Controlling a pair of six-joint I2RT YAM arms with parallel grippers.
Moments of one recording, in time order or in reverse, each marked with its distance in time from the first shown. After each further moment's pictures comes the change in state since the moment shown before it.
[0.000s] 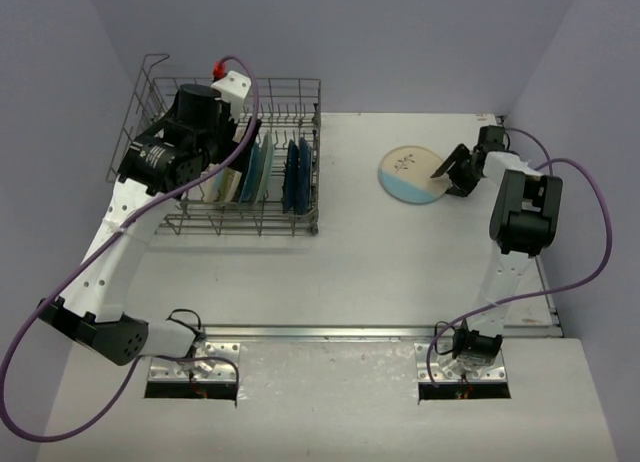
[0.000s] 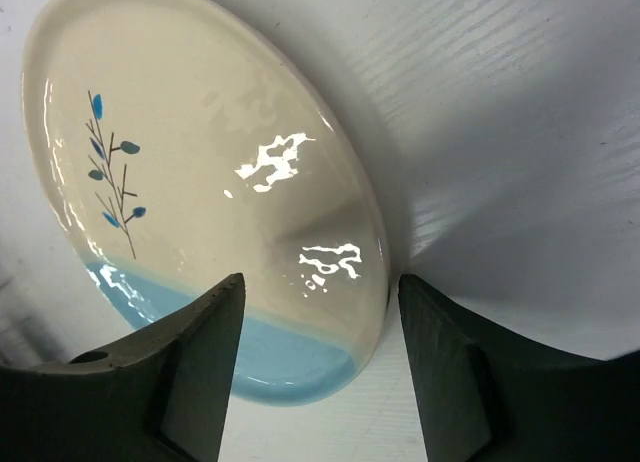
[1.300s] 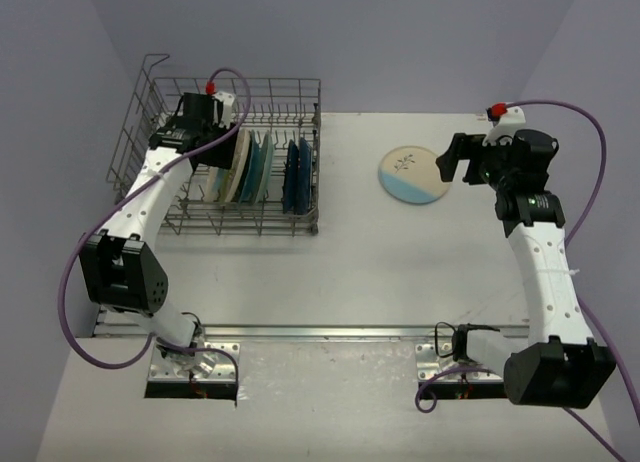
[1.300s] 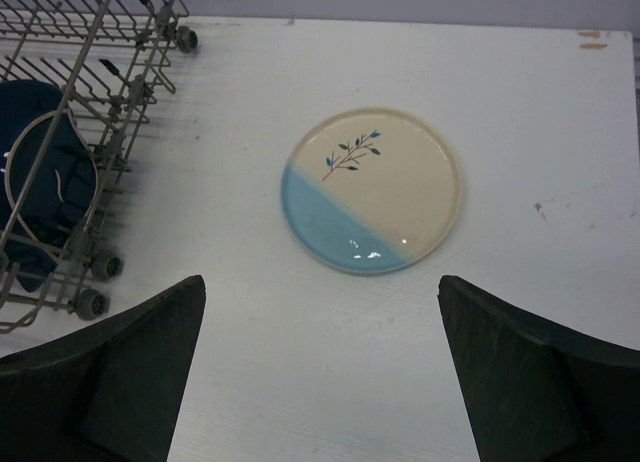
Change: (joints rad) left arm 0.284 0.257 -0.211 0.235 0.230 -0.055; right arm 0.130 -1.035 -0.400 0.023 0.016 -0.550
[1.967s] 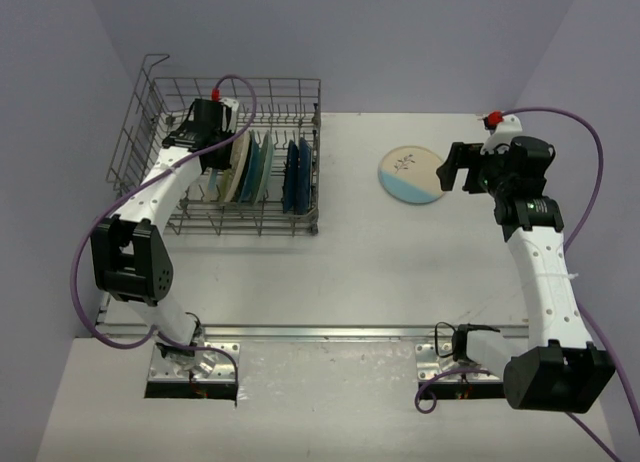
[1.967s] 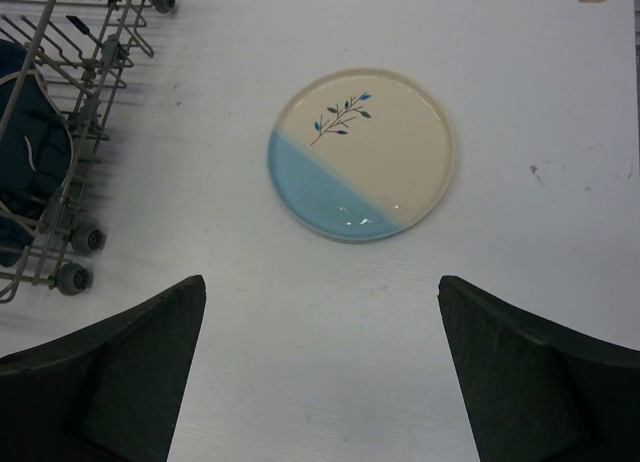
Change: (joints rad) left arm -0.005 0.080 -0.045 0.102 -0.037 -0.030; right arm 0.000 -0.026 -0.035 -0.052 0.026 -0.020
